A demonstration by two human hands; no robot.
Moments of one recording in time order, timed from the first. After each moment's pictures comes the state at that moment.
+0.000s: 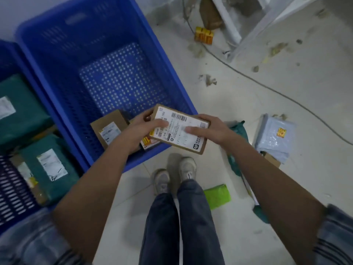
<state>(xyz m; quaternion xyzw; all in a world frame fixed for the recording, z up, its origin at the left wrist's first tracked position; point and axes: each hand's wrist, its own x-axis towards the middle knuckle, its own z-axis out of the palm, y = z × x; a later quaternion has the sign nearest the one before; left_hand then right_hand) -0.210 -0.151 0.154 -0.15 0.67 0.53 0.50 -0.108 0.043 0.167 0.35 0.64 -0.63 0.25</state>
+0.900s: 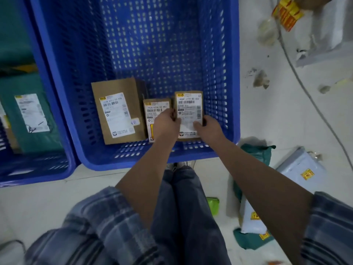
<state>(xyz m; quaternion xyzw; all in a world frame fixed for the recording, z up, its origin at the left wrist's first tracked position) -0.211 -0.126 -0.014 -0.25 0.84 0.32 0.36 -0.185 0.000 -0.029 0.31 0.76 -0.42 0.39</state>
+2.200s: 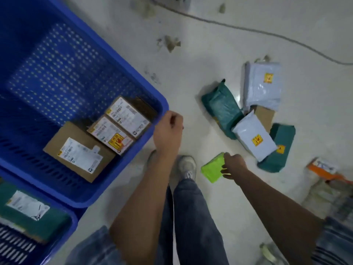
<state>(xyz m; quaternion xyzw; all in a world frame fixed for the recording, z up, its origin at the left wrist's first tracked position) -0.102 -0.033 0.069 0.00 0.78 0.47 0.41 0.086 0.046 0.047 0.79 0.37 -0.44 0.22</state>
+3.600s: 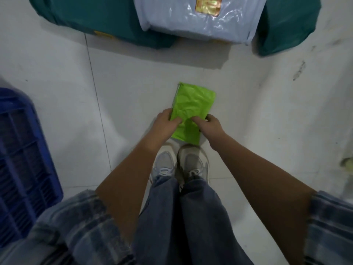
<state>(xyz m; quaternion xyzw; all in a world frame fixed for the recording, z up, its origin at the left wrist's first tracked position) 0.198 -0.014 -0.233 0.24 0.71 -0.04 0.67 0.336 -0.019 -0.232 0.80 0.18 -0.57 -0.01</state>
